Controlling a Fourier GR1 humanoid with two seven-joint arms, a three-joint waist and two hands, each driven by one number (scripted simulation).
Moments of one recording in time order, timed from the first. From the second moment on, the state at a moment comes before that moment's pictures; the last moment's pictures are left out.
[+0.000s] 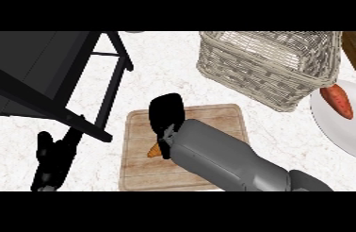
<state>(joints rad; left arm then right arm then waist) 0.11 0.23 -0.02 -1.50 0.06 0.02 0.26 -0.97 0.00 0.95 -0.99 0.46 0.29 0.91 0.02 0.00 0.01</state>
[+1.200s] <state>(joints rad) 0.10 0.22 -0.02 -1.51 0.04 0.02 0.27 -1.44 -0.02 0.44 -0.70 0.79 -0.55 1.12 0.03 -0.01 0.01</state>
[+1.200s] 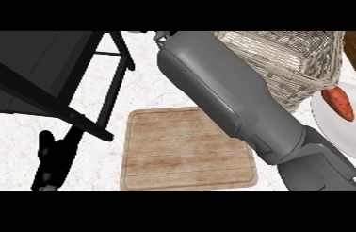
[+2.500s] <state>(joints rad) 0.12 0.20 0.00 -1.52 0.04 0.01 0.26 -1.58 -0.22 0.11 -0.39 0.92 -0.63 1.06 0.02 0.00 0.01</state>
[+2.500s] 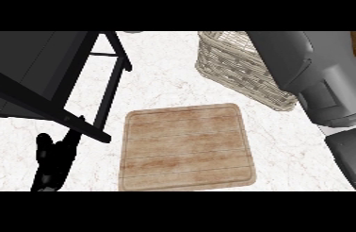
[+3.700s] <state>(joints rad) 0.13 0.20 0.03 -1.51 0.04 -0.02 0.25 -1.27 -0.28 -0.02 -0.39 0.88 -0.77 0.94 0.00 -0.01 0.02</state>
